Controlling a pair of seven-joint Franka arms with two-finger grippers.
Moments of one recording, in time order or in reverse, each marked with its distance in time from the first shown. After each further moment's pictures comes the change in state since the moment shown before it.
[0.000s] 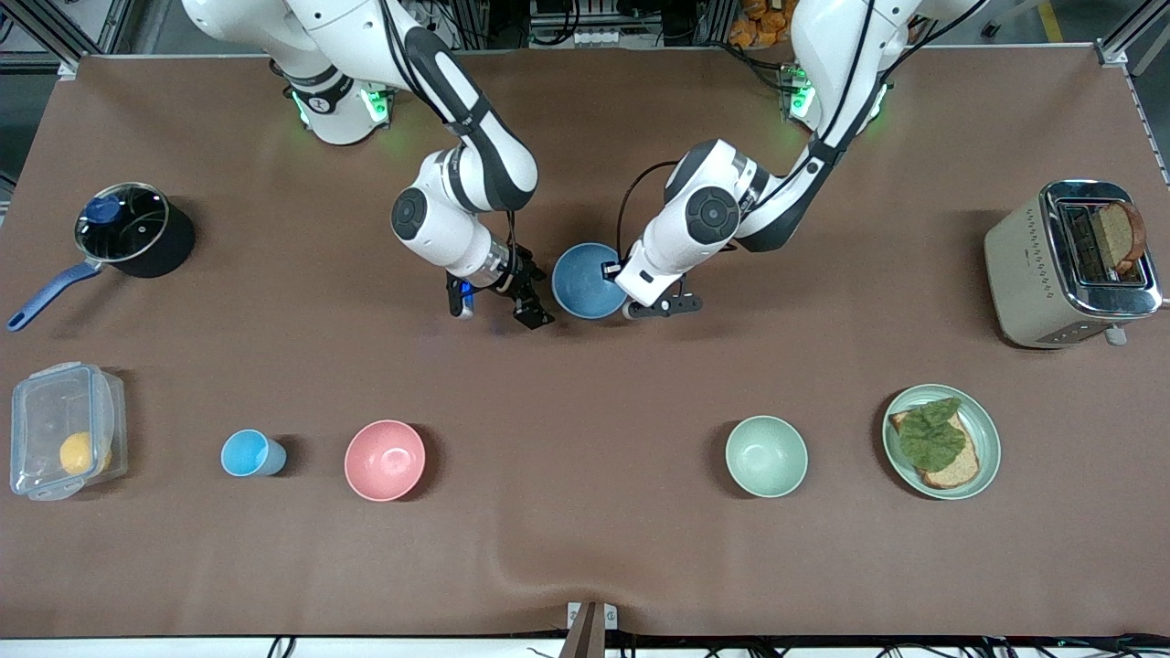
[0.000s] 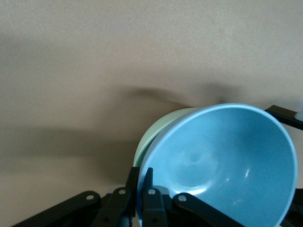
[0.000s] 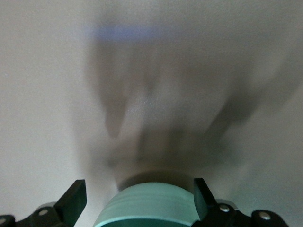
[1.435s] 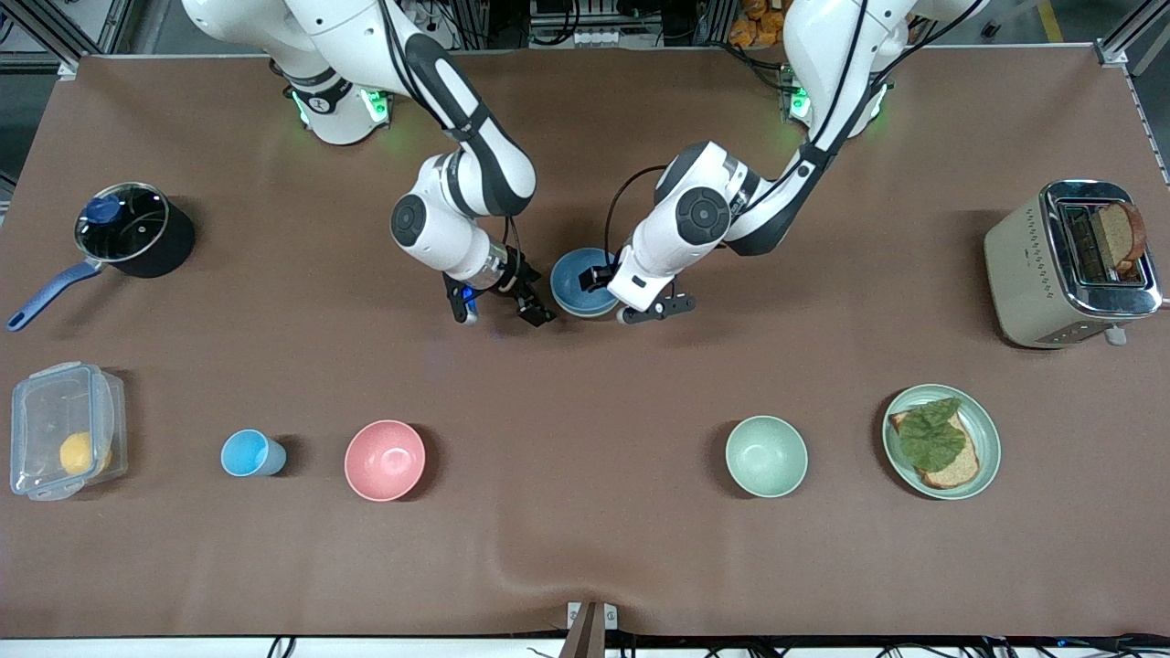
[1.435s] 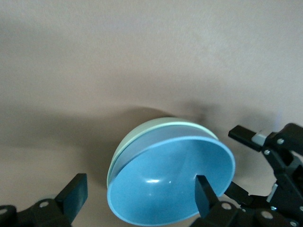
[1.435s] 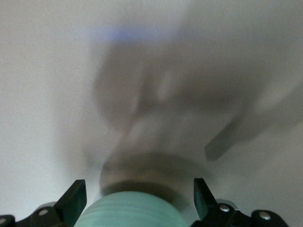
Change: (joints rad) left arm -0.014 0.018 0.013 0.068 0.000 -0.006 -0.113; right arm -0.011 0.009 -0.025 0.000 0.001 -0.073 -0.222
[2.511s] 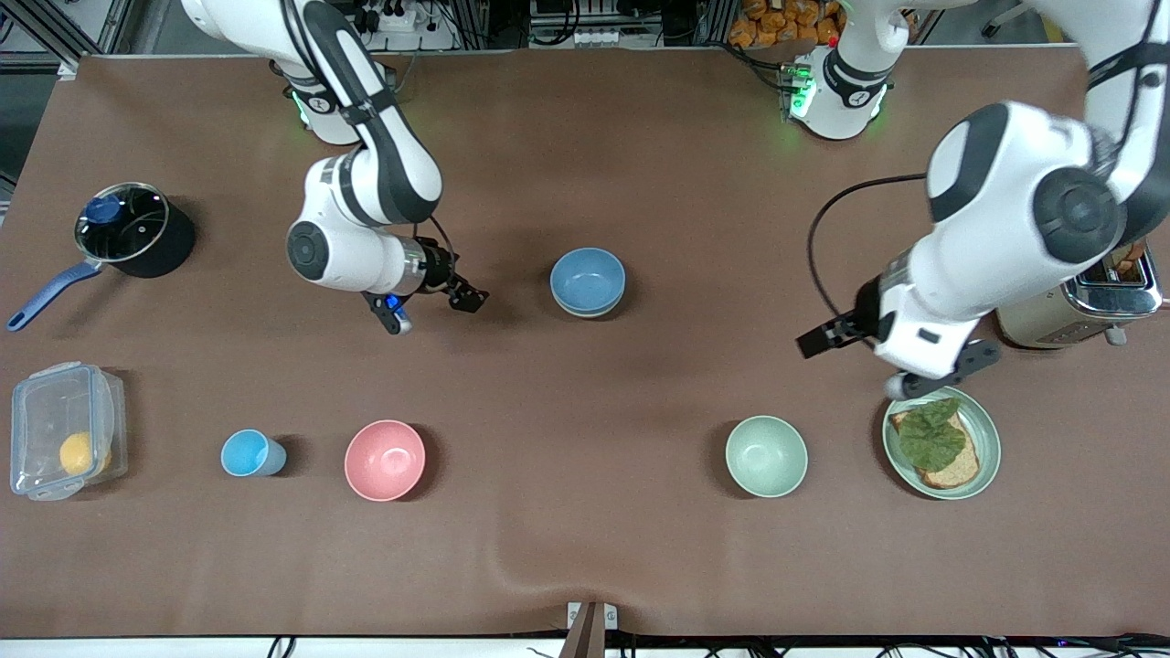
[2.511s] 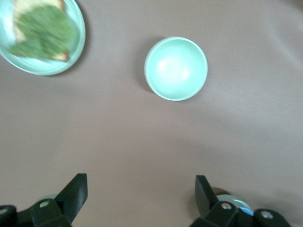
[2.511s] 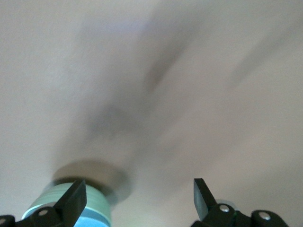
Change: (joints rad) left arm 0.419 -0.216 0.037 0.406 0.287 -0.691 0.146; right arm -0.022 -0.215 -0.272 -0.055 -0.371 -0.518 -0.065
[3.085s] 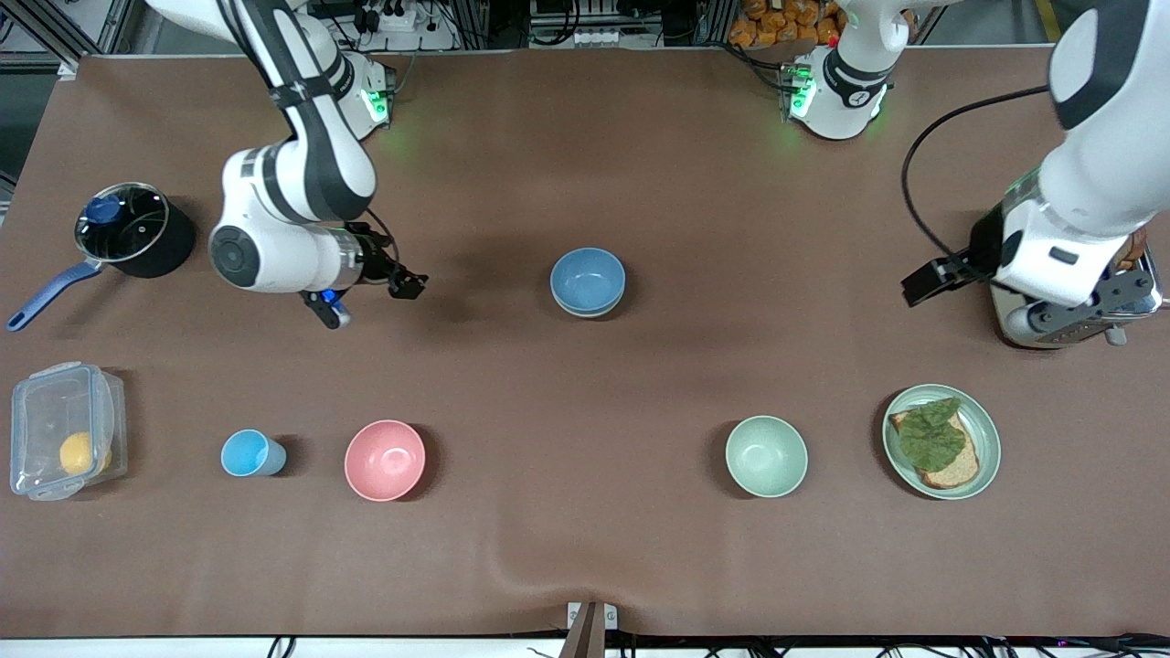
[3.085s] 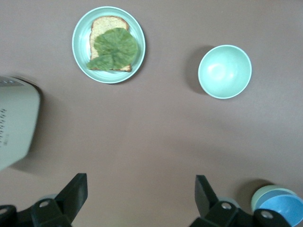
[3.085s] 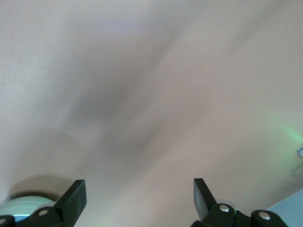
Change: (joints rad) left arm 0.136 -0.181 -0.004 -0.055 0.033 -0.138 0.175; right arm -0.002 -0.102 -0.167 0.002 -0.206 -0.248 -0.003
